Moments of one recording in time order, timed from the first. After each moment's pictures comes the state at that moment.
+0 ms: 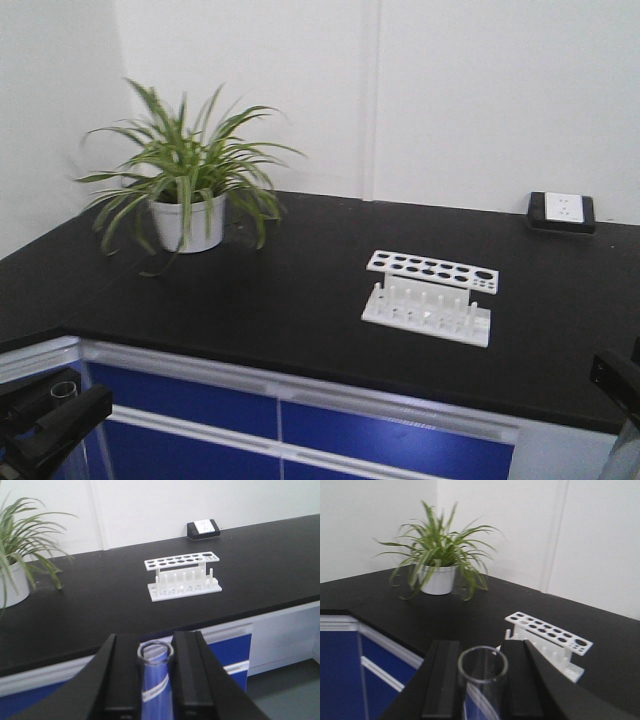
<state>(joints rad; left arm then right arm) -0.42 0.81 -0.53 0.63 -0.07 -0.64 0.41 0.64 -0.58 -0.39 0.07 0.29</state>
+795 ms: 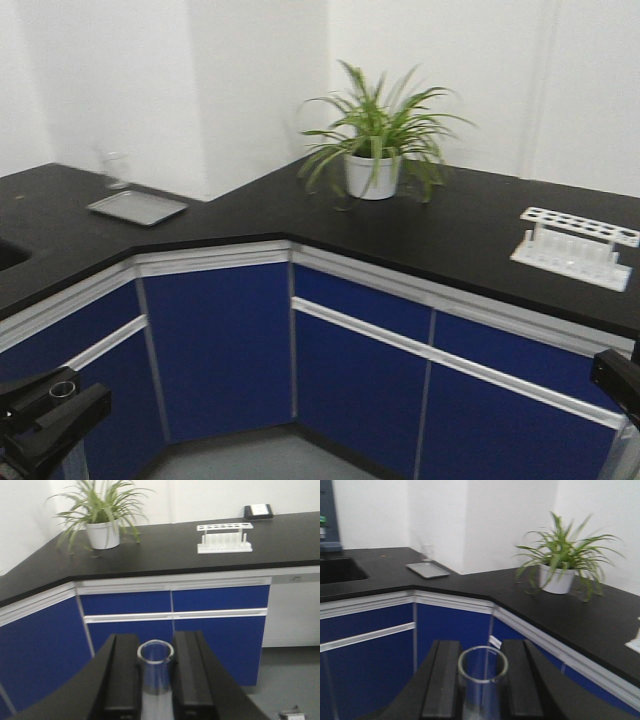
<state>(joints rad) -0.42 0.81 -0.53 0.63 -0.07 -0.64 0.41 0.64 -0.58 -0.39 0.07 0.29</state>
